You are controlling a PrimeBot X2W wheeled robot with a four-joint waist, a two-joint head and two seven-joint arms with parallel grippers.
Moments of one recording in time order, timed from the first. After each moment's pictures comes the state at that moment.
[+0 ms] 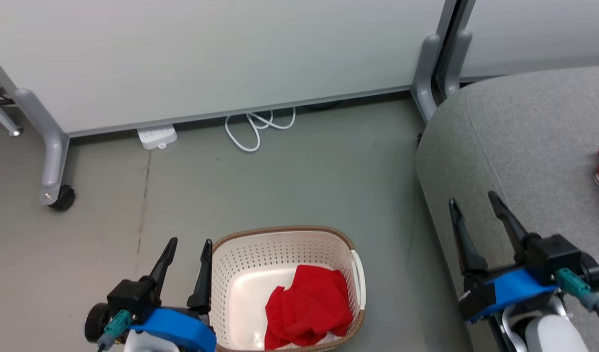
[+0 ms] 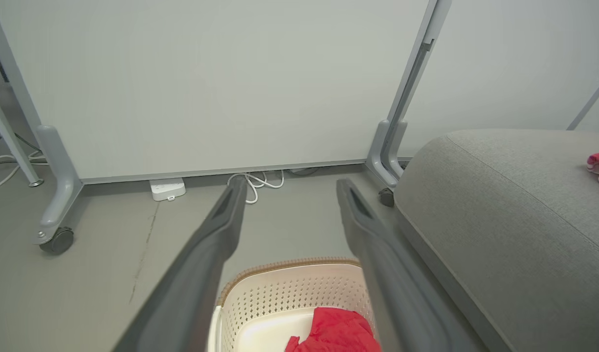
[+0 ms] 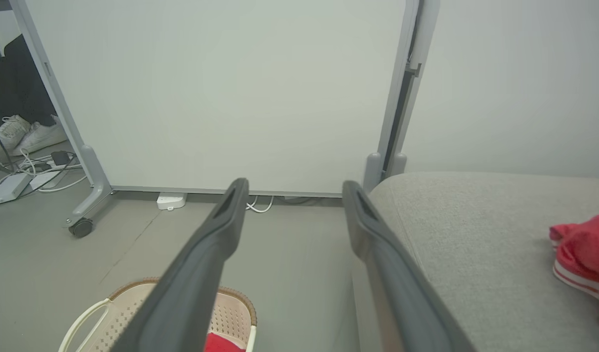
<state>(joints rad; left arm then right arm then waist) -0.09 0.13 -0.21 0.35 -0.32 -0.13 -0.26 -0.10 -0.05 -0.01 0.08 0.04 0.13 -0.10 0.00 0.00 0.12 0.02</state>
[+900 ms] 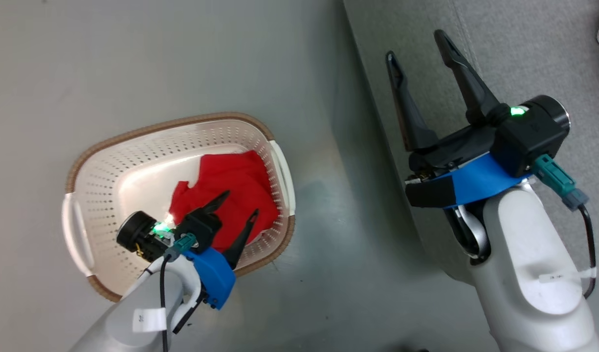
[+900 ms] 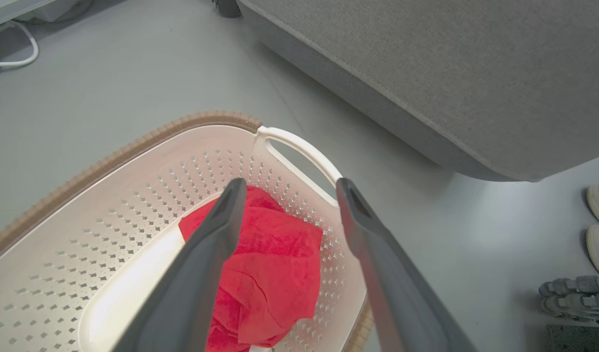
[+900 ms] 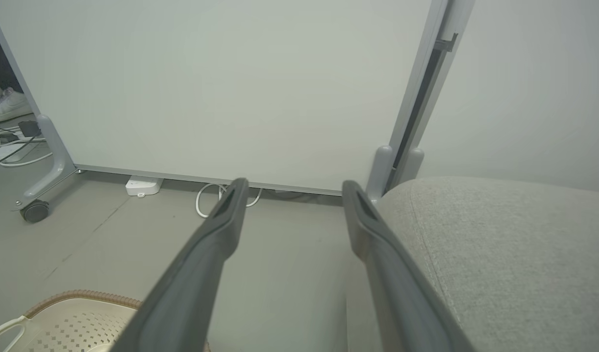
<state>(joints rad) -0.58 0.29 -0.84 0.70 -0.43 -0.13 -0.26 -0.58 -0.05 0.19 0.12 0.07 0.13 -0.17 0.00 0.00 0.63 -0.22</state>
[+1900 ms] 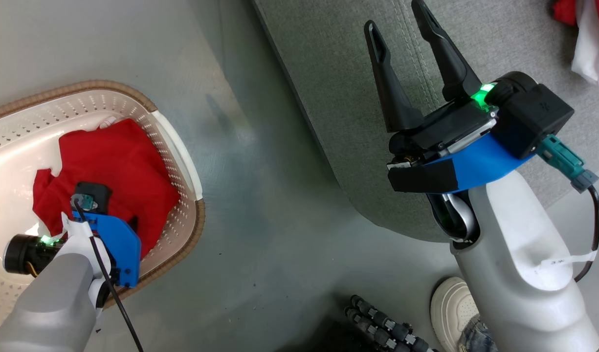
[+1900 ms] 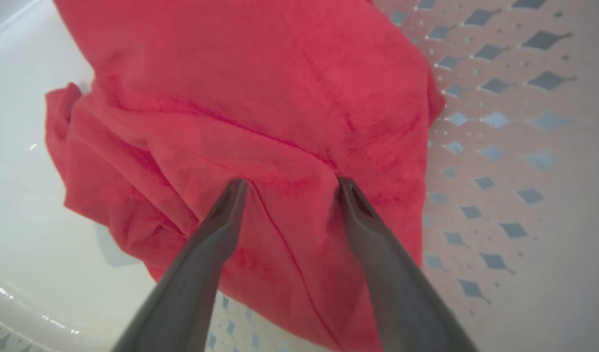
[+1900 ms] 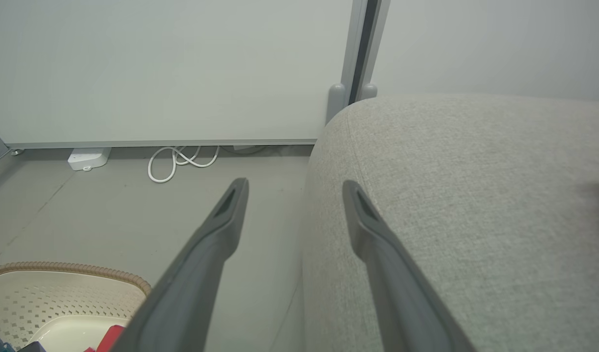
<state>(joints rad) -0.72 0.40 -0.84 1.05 -0.73 -0.05 0.08 -0.69 -0.05 0.29 0.17 0.27 0.13 -0.26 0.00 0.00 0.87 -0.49</state>
